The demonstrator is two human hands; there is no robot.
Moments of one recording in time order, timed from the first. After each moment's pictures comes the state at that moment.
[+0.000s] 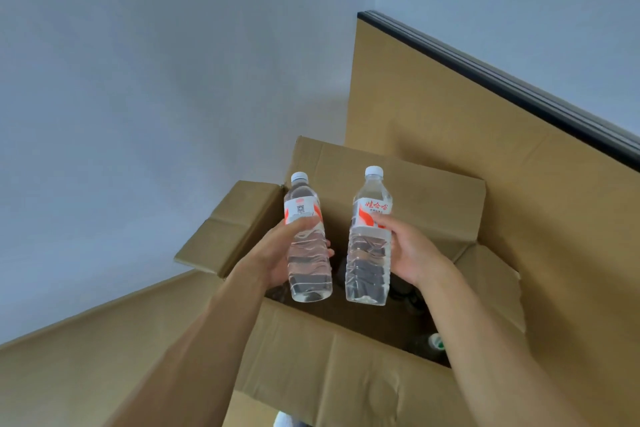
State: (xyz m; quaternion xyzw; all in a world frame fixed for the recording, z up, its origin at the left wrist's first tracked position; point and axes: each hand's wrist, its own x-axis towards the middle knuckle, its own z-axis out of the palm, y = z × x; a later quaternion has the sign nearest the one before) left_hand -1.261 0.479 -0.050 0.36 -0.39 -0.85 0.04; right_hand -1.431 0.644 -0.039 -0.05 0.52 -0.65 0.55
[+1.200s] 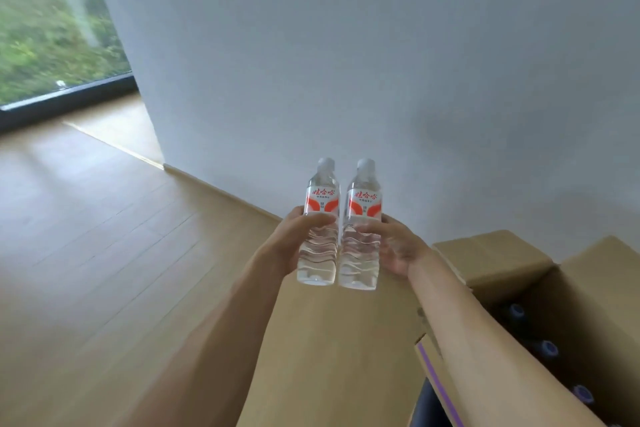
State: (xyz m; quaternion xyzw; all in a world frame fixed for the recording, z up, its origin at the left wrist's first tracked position) left_hand -0.845 0.516 -0.001 0.42 -0.36 -0.68 0.48; right_hand -1.049 0.488 0.007 -0.42 0.40 -0.34 0.74
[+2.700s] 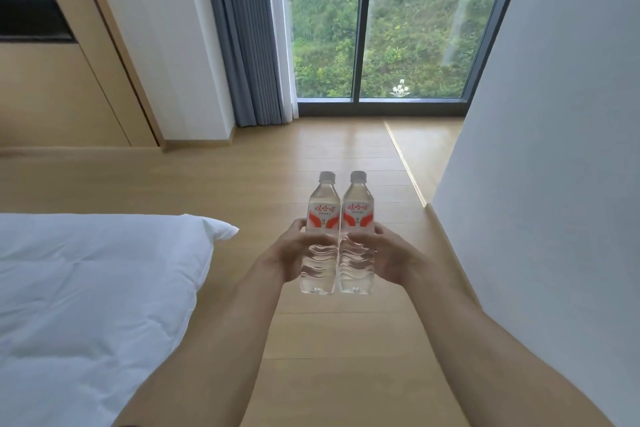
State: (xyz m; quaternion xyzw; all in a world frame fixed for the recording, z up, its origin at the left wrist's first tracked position) left_hand -0.317 0.484 -0.007 0.62 -0.03 -0.34 0.70; right_hand -0.374 0.292 -0.025 -0.54 0.14 0.09 0.82
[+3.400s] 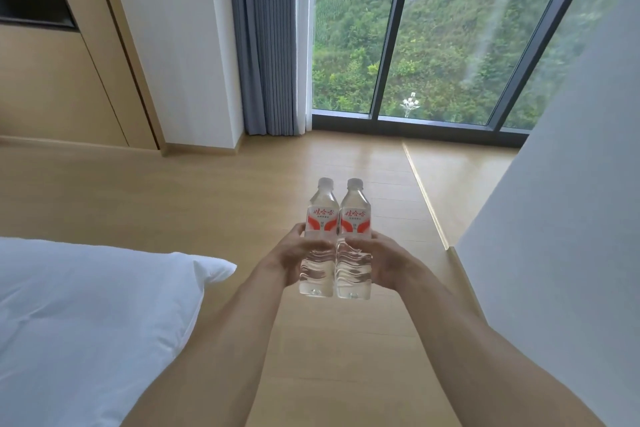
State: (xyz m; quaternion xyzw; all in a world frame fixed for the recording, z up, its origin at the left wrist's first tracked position) left_hand -0.052 0.466 -0.025 0.59 0.00 -0.32 0.74; right_hand -0.101 0.281 -0.023 -0.58 0.13 0.15 0.79
